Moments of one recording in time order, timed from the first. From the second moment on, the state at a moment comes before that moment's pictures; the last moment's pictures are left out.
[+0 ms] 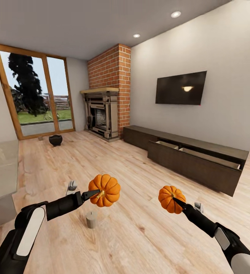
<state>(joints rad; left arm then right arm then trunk) -0.35 0.11 0.13 -1.45 0.61 1.01 -0.70 -0.60 -0.20 -0.53 -0.41 -0.28 0.39 1.01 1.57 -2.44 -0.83</state>
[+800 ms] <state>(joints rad) -0.35 0.11 0.13 -1.45 0.61 1.01 -0.70 -0.60 -0.20 -0.53 -0.41 -0.28 0.39 1.01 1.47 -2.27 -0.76</state>
